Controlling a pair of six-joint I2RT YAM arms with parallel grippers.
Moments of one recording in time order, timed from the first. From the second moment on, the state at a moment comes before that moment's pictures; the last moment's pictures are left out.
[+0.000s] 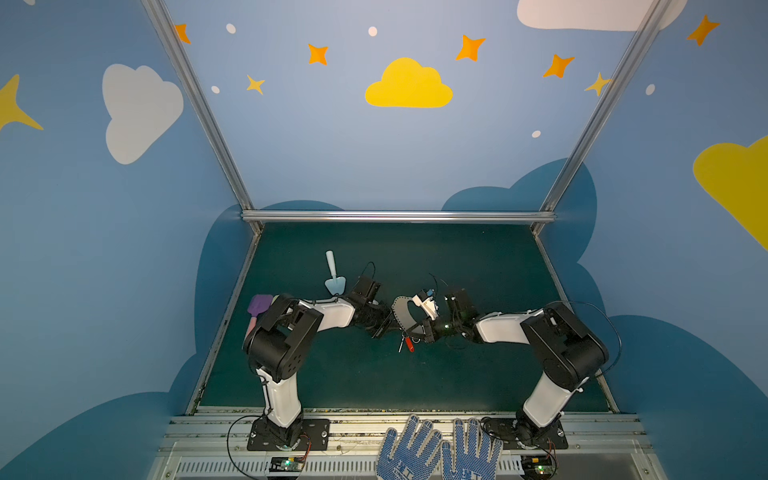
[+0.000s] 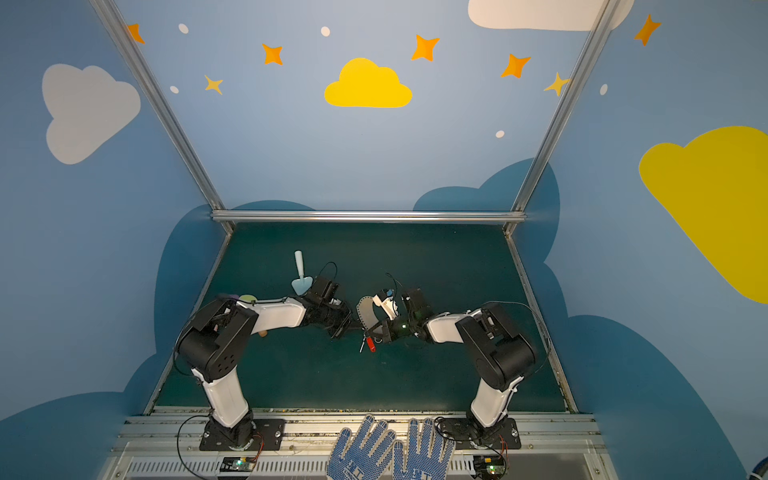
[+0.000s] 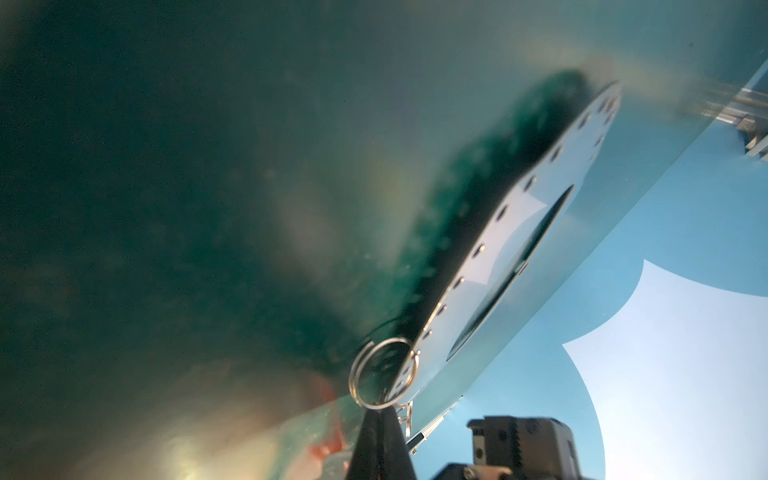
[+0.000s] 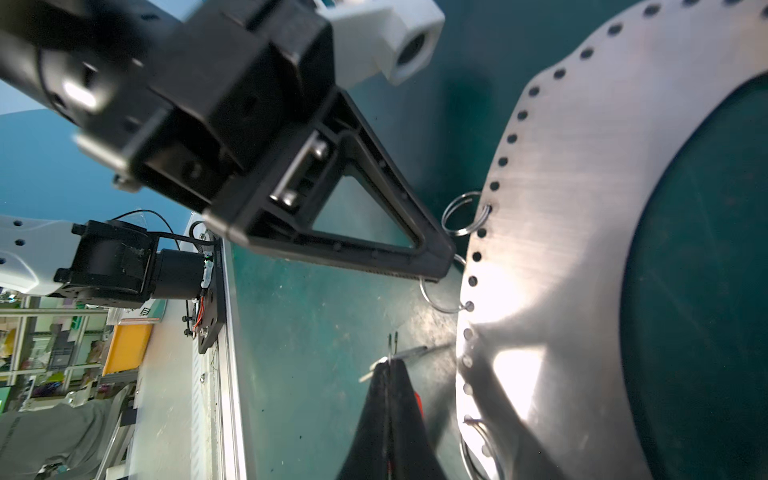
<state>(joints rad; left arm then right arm) -0.53 1.84 0.93 -0.10 0.59 -1.32 0.59 1.76 0.70 0.23 -0.79 0.27</state>
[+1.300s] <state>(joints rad) -0.51 1.84 0.94 -0.11 0.63 -1.27 0.57 1.85 0.77 0.24 -0.75 0.28</state>
